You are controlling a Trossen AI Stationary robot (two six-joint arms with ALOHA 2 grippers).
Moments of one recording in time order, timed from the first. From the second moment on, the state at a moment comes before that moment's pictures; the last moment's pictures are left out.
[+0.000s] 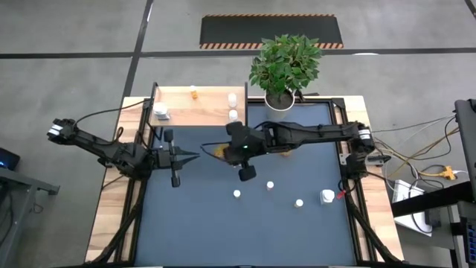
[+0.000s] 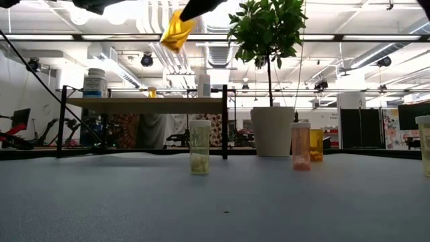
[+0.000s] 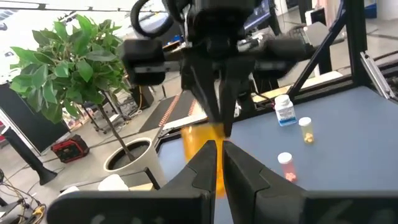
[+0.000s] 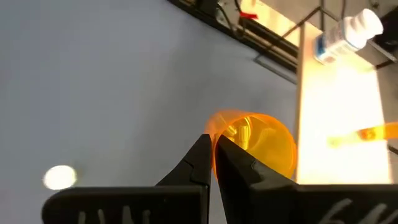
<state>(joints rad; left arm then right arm) -0.36 0.67 0.51 0.17 -0.53 0.35 0.06 1.92 1.94 -0.78 0.11 -0.44</state>
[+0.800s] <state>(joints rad) -0.36 0.66 0.51 0.23 -0.53 0.35 -0.15 2.22 2.35 -0.96 0.15 -0.46</state>
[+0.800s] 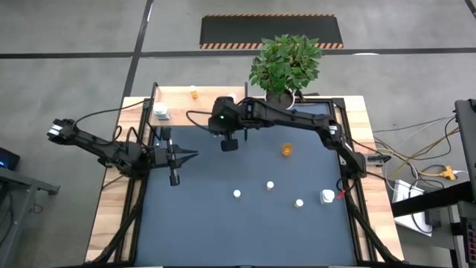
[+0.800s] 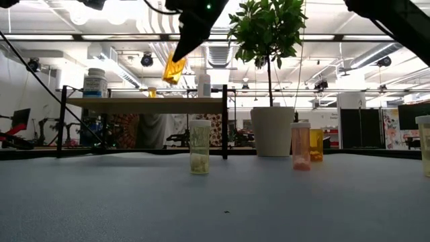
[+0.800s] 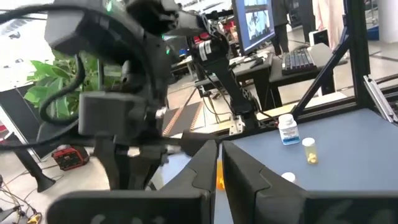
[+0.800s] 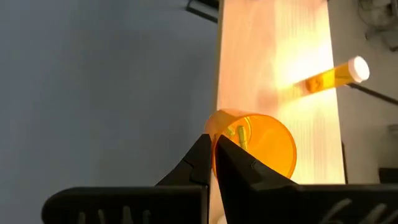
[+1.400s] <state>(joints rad) -0.36 0.66 0.51 0.23 -0.53 0.36 -0.20 2.26 2.34 -0.91 0.16 -0.47</state>
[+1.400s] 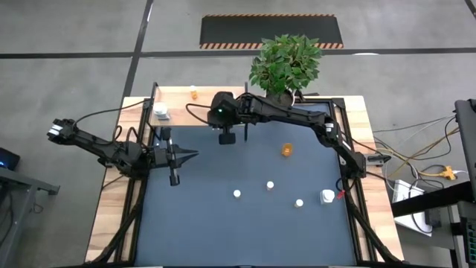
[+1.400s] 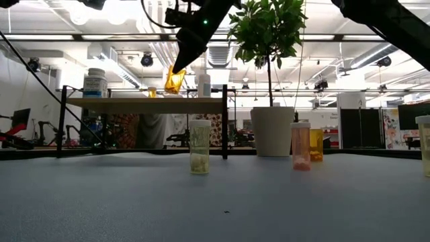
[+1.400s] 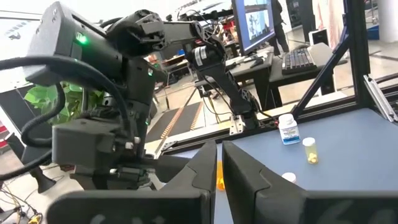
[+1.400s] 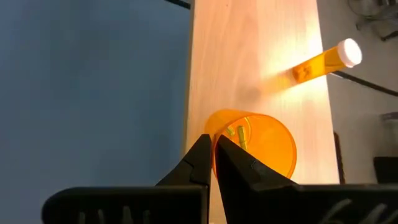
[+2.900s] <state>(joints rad) -0.36 0.66 0.51 0.23 -0.53 0.36 -0.21 2.27 2.34 -0.90 0.16 -0.52</state>
